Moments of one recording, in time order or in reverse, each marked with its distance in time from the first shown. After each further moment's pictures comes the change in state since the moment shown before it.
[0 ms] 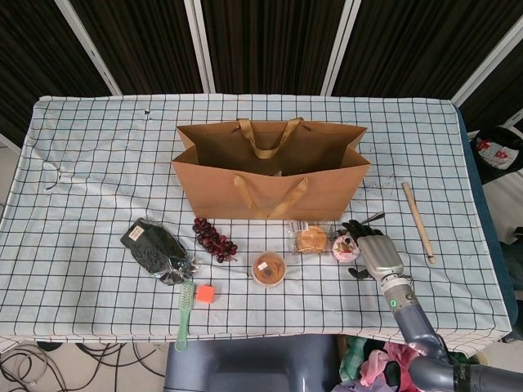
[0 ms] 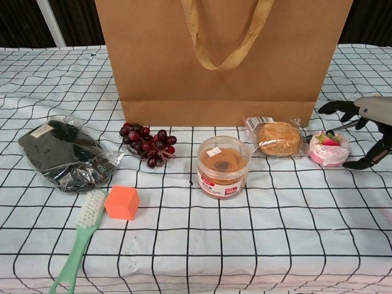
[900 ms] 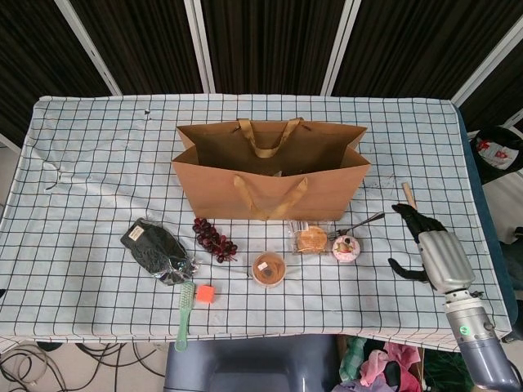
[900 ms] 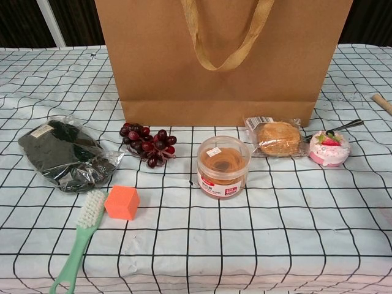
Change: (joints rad) left arm -0.004 -0.003 0.009 0.003 0.037 -0.001 -0.017; right arm -0.185 0.401 -0.018 -0.364 -0.292 0.258 0.290
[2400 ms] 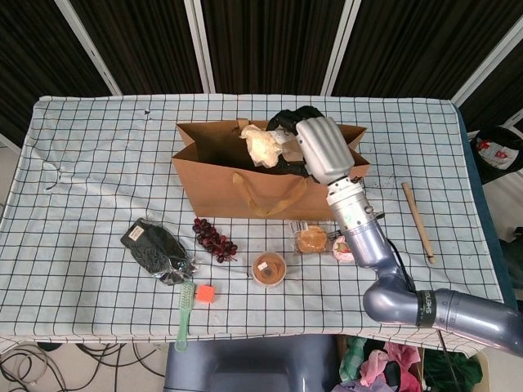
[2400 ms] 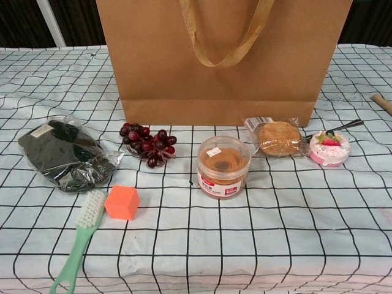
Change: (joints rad) left arm 0.006 0.014 -0.007 0.014 -0.017 -0.002 -0.032; right arm 0.610 -0.315 0.452 0.310 0.343 -0.226 -0.090
